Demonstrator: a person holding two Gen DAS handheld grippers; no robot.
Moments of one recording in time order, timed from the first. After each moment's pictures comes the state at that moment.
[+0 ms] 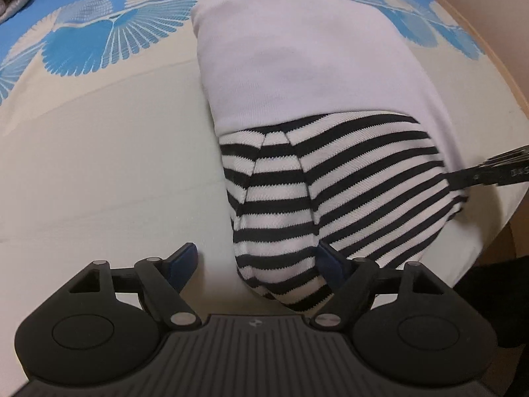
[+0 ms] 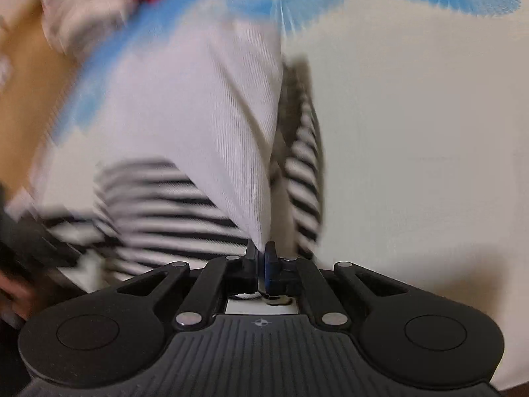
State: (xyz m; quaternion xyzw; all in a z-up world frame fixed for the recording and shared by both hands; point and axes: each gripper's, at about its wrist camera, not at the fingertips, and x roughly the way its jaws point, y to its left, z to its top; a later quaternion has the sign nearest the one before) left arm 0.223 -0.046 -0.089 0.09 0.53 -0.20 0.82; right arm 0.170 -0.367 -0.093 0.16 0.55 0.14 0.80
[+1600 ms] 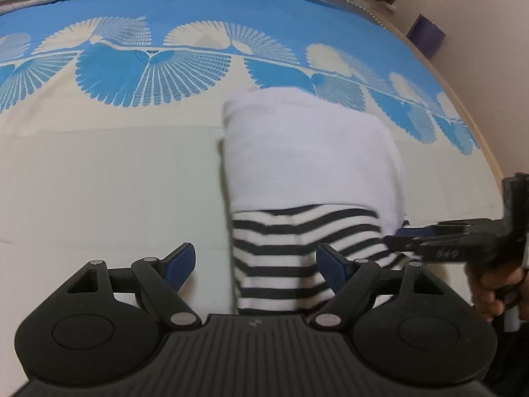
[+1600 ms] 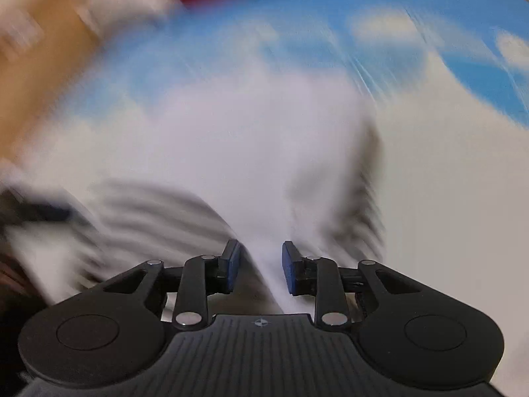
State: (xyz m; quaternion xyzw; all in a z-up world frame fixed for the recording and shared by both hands) left arm 0.242 -0.022 -0.050 -0.04 0.47 -0.17 0.86; right arm 0.235 -0.327 -0.090 0.08 0.51 0.13 0.85
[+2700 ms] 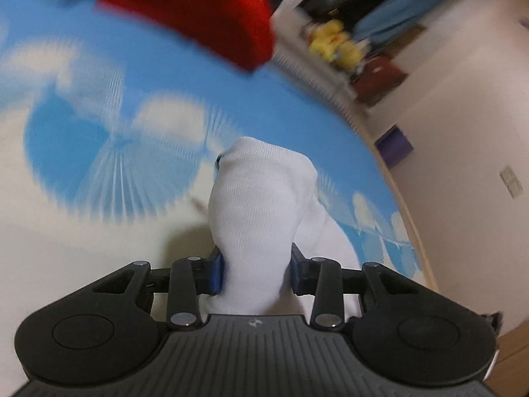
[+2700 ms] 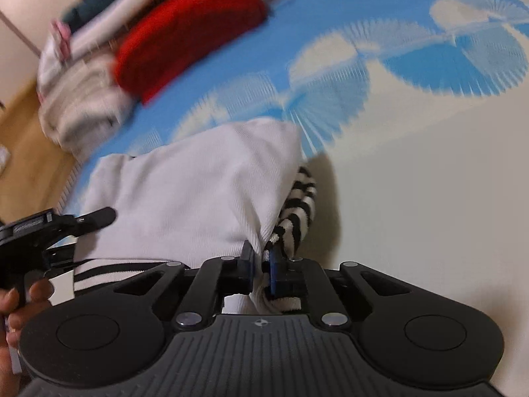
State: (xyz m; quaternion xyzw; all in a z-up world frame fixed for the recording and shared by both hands) left arm 0.367 0.002 -0.015 -0.21 0.35 -0.22 0.89; right arm 0.263 -0.362 -0.053 0.28 0.36 0.10 0.89
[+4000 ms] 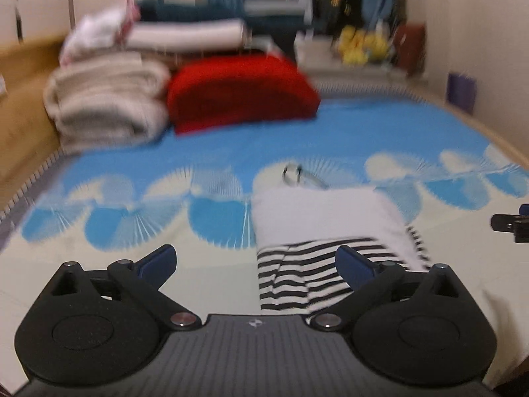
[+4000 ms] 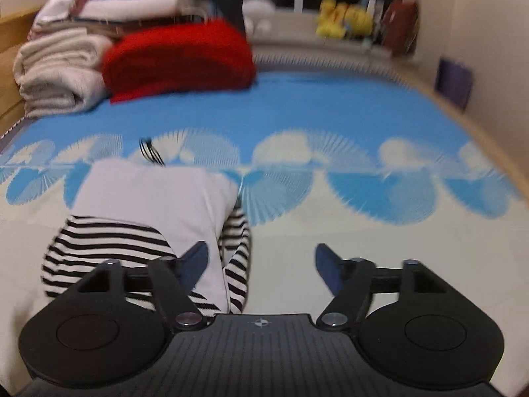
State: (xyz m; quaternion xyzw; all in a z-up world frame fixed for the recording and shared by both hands) left arm 0.148 -0.013 0.050 0.08 0.24 -0.04 0.97; right arm 0.160 -0.297 0.044 0.01 0.30 -0.05 0.95
